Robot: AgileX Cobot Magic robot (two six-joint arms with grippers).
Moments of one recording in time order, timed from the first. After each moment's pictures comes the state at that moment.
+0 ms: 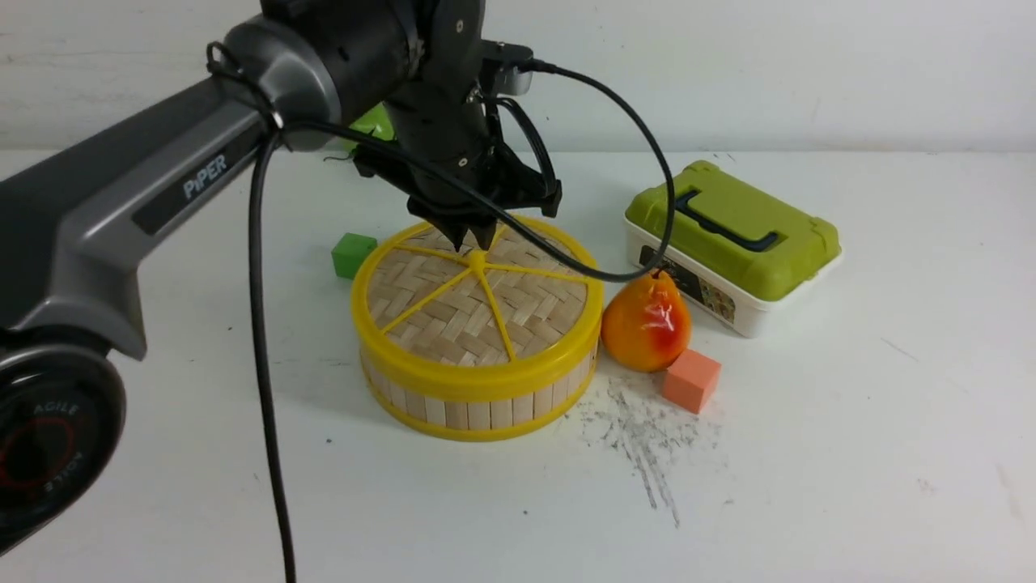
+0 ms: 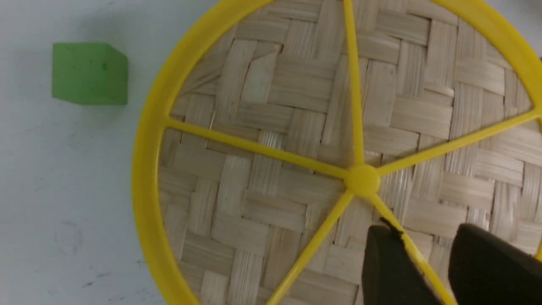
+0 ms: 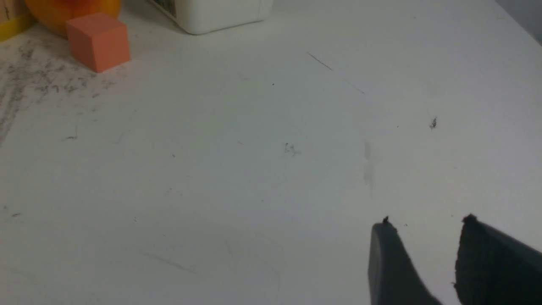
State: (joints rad) right arm -0.04 -0.02 0.02 -0.06 0.40 -0.03; left arm -0.50 2.13 -2.12 0.12 1.13 -0.22
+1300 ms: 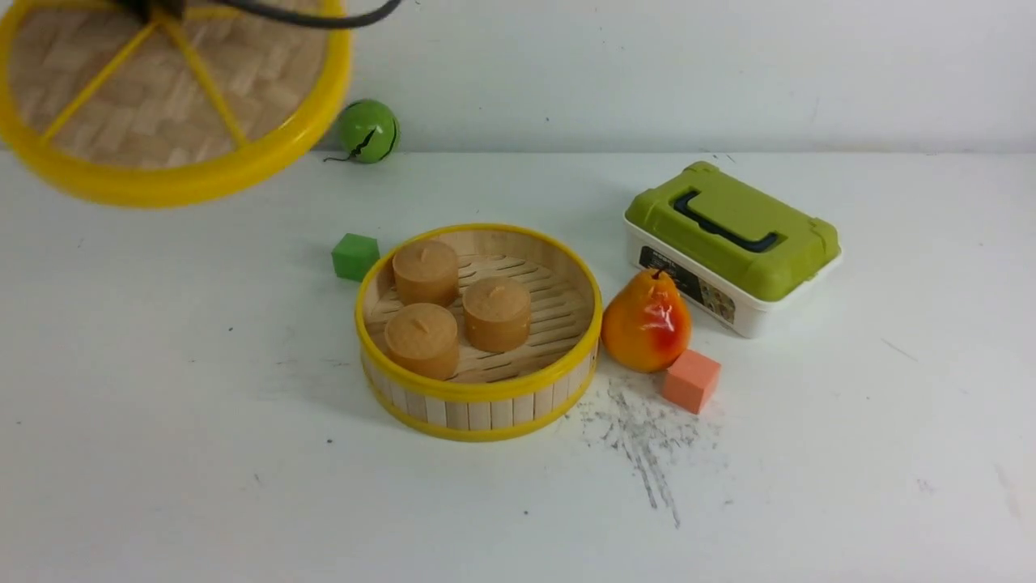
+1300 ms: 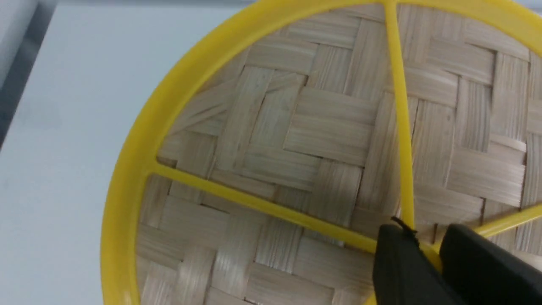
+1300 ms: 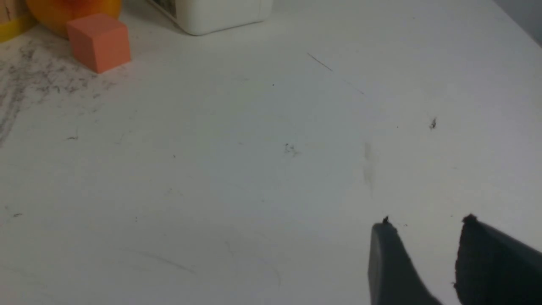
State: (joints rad) right arm -0.04 -0.02 0.02 -0.06 0.40 -0.03; left arm -0.21 1.71 -1.91 0.33 1.14 -0.35
